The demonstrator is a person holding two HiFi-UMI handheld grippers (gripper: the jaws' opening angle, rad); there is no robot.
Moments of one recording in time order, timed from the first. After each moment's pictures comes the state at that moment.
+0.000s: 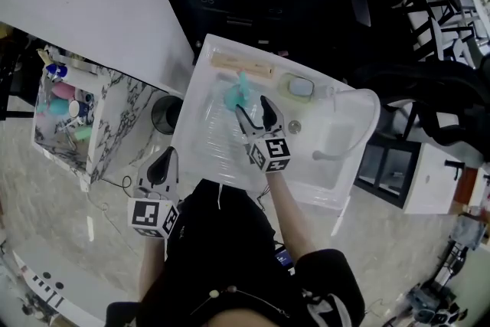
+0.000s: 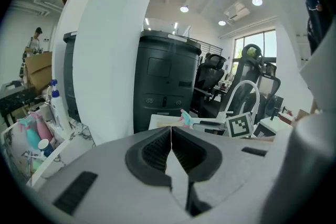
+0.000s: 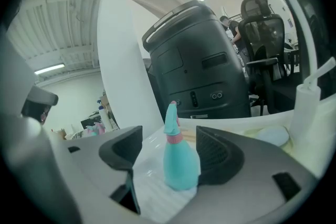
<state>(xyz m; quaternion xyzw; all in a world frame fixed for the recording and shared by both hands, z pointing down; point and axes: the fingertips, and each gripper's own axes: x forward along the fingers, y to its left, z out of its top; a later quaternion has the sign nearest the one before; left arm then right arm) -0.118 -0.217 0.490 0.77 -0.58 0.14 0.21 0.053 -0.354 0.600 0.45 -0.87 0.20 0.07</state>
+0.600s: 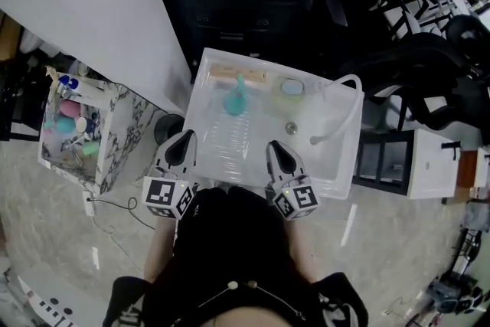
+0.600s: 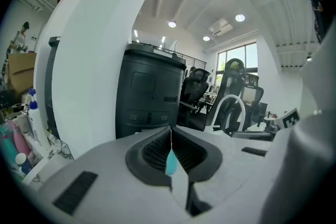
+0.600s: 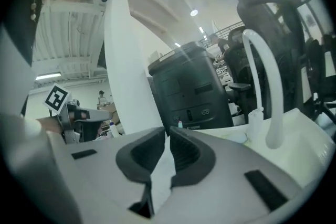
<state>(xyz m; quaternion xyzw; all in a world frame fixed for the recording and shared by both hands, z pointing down) -0.089 -0.240 0.452 0.83 -0.53 0.07 0.16 0.112 -0.224 0.495 0.50 -0.84 0.19 0.01</state>
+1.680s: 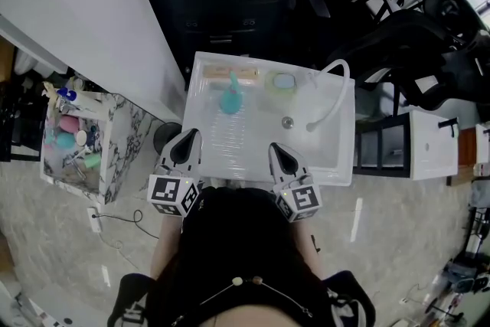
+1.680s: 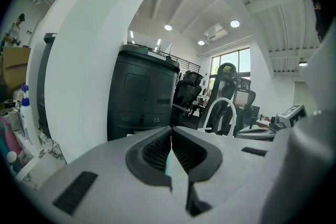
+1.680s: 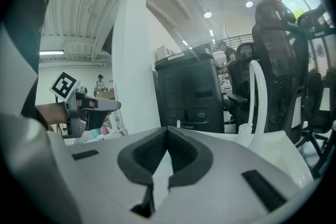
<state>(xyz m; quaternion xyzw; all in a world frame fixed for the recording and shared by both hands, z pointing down) -0.076 -0.232 0.447 0.85 -0.49 0.05 0.15 0.110 -0.191 0.475 0.52 -0.84 0.12 0.09</state>
